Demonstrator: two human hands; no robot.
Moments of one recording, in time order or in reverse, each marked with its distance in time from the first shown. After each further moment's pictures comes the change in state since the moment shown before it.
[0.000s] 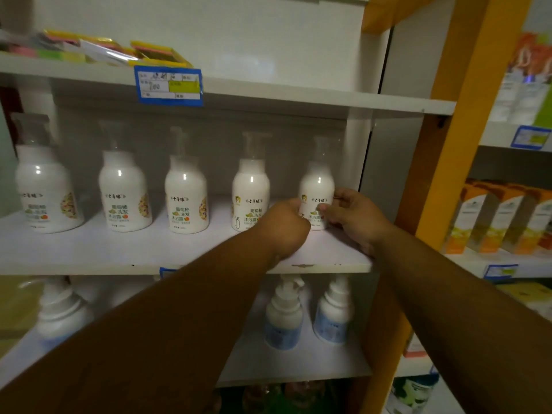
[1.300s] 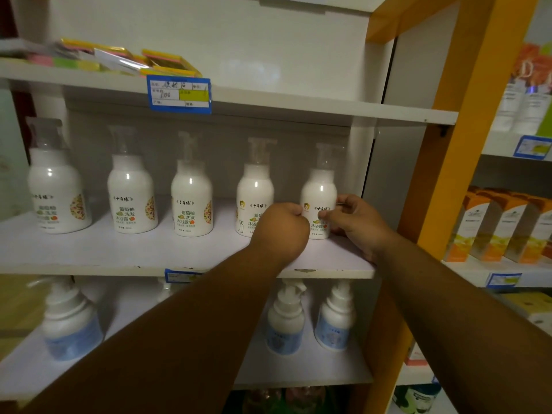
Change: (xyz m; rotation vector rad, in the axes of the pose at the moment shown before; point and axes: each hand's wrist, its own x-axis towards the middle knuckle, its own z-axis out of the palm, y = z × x) left_hand -0.008 0.002 0.001 0.006 0.242 0.043; right_hand -0.002 -0.002 0.005 0.051 0.043 0.024
